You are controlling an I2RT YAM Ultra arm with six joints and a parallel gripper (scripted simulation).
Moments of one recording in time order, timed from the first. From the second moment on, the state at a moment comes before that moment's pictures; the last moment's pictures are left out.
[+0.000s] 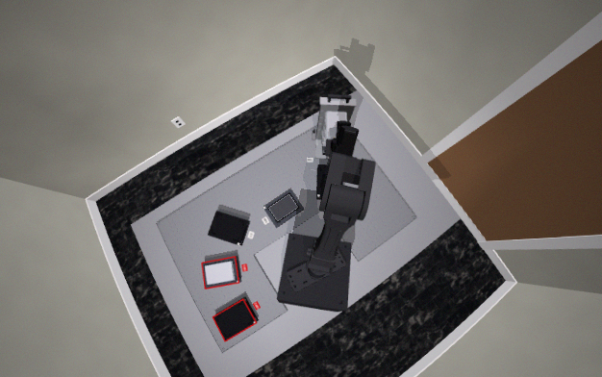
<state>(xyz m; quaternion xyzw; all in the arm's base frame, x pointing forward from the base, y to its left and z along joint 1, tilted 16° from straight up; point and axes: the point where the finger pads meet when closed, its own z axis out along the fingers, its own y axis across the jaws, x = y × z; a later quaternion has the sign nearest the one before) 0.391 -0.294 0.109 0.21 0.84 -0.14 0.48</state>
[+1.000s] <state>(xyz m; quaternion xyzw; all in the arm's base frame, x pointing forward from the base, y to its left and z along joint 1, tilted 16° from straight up) 0.361 -0.279 0.103 0.21 0.84 -0.14 0.48</state>
